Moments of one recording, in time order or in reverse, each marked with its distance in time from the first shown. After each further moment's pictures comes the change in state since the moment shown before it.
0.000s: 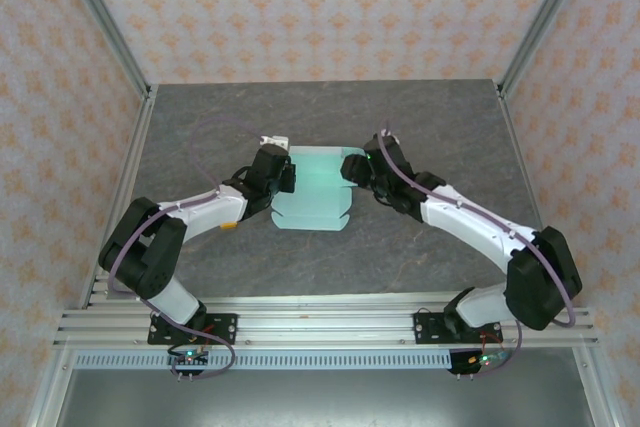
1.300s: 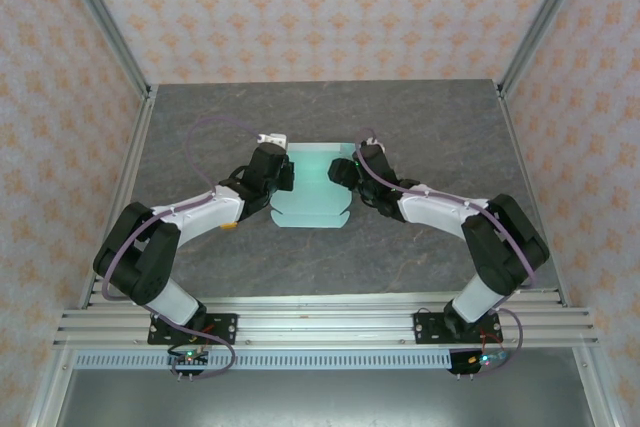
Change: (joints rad) left arm 0.000 -0.038 0.000 -0.012 -0.010 0.001; right arm -0.016 0.228 -0.066 0.376 -0.050 0.009
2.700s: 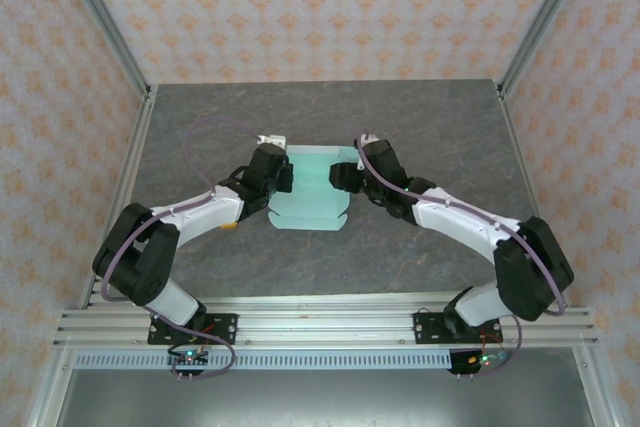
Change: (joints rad) left arm 0.000 -0.005 0.000 -0.032 -0.003 0.000; right arm 0.016 -0.182 0.036 -0.210 -0.087 -0.283
